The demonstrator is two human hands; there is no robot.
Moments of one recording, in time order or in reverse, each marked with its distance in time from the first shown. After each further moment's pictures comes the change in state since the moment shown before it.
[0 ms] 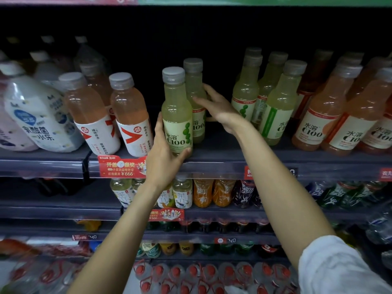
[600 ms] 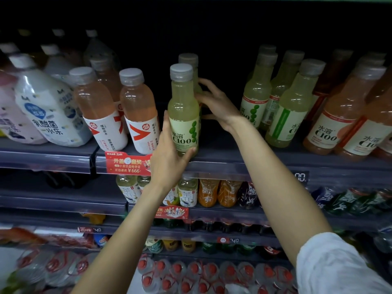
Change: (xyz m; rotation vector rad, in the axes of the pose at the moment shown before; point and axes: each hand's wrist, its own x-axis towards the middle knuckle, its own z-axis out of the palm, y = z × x) left_hand -0.002 -0.002 -0.003 0.100 0.029 -0.007; right_hand 0.013 -0.004 0.019 0.166 -0.040 -0.029
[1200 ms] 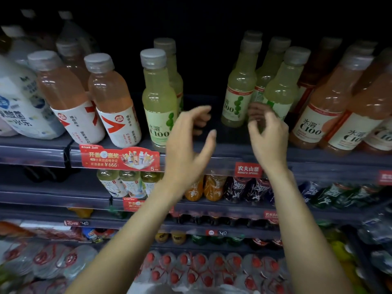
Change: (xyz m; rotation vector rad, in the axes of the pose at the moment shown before) left_hand -0.014 0.086 0.020 -0.314 0.072 0.275; right_hand -0.104 0.062 -0.081 -0.592 0.647 -0.348
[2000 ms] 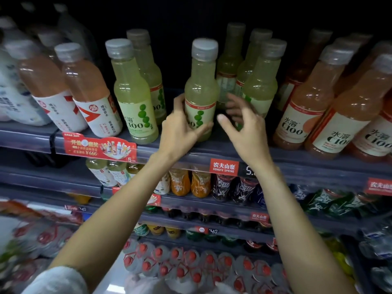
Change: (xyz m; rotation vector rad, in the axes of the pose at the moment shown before) left_hand 0.027 -0.027 0.066 0.247 -0.065 -0.299; right_hand 0.010 0.023 -0.020 0.210 -0.267 -0.060
